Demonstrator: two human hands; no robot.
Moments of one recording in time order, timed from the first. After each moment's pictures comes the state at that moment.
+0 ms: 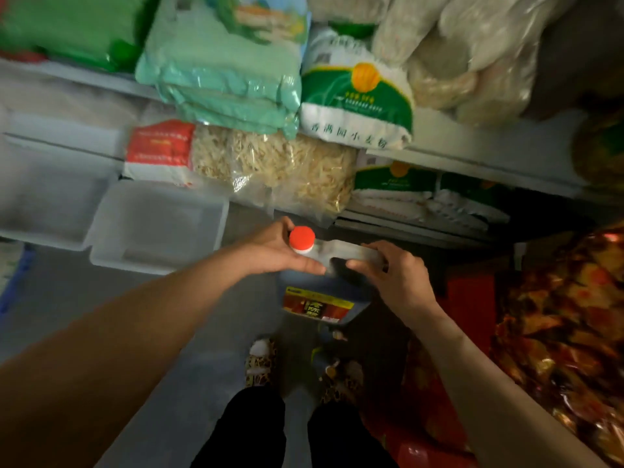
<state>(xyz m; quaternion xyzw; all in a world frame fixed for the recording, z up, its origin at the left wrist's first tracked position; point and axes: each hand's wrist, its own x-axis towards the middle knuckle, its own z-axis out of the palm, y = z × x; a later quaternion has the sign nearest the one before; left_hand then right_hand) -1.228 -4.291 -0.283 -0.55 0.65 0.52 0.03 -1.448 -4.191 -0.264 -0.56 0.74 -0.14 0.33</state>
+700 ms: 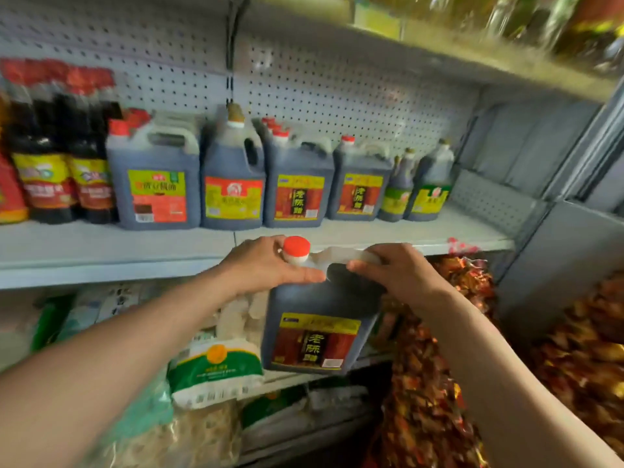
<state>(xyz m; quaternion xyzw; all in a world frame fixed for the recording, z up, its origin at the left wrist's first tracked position) -1.408 -4.377 0.164 -0.34 0.87 0.32 -0.17 -1.598 -4.223 0.174 -0.52 0.76 -0.38 0.12</state>
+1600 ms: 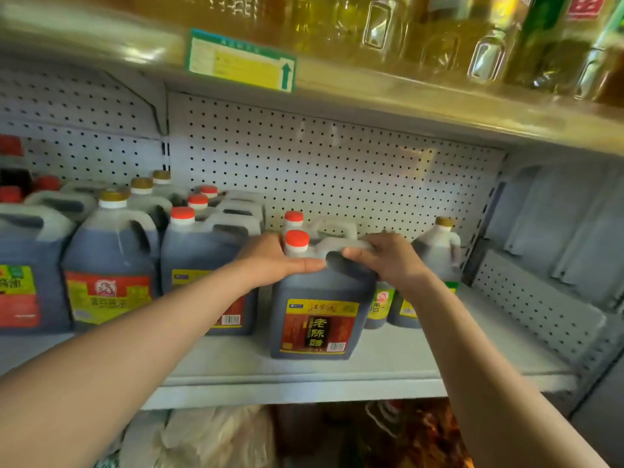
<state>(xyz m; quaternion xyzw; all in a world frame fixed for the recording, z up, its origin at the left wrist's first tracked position) -1.699 -4.489 0.250 -0.42 0.82 0.28 -0.26 -1.921 -4.407 0.253 -0.59 0.70 -0.40 0.06</state>
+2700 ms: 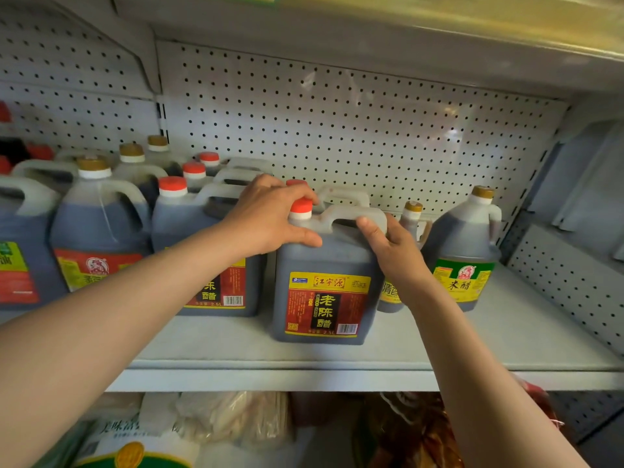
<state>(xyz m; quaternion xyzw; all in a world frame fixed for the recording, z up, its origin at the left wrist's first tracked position) -1.706 -4.519 0.258 -0.38 0.88 0.10 -0.27 -1.912 -4.432 0.209 -0.51 0.60 -0.58 0.21</state>
